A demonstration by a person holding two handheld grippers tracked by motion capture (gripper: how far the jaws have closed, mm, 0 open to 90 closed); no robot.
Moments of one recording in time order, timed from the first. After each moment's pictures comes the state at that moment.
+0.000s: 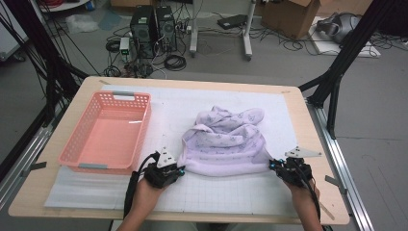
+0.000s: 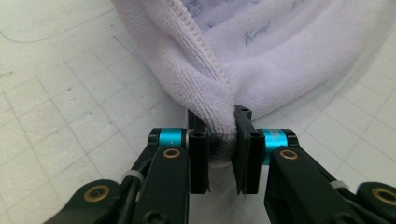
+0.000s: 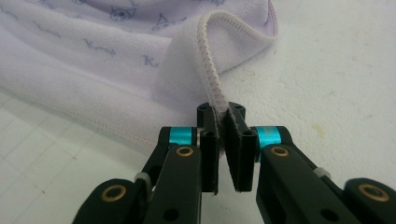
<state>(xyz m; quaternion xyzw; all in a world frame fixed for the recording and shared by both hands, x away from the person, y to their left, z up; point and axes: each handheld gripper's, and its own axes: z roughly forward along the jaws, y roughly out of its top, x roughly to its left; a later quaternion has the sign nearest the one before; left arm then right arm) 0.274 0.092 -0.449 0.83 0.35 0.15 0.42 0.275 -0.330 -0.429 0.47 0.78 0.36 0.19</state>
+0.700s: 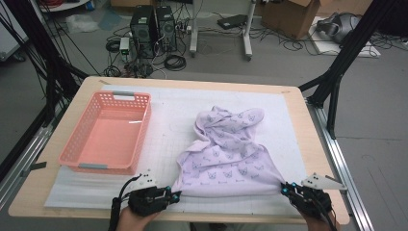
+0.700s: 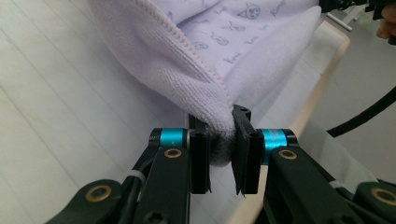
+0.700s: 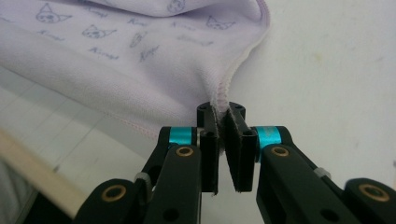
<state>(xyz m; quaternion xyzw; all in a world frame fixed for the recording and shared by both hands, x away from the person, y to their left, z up) 0.194 0.120 -0.443 0.78 0.36 0.02 0.50 0.184 -0.344 -0.416 0.47 0.78 0.36 0.20</state>
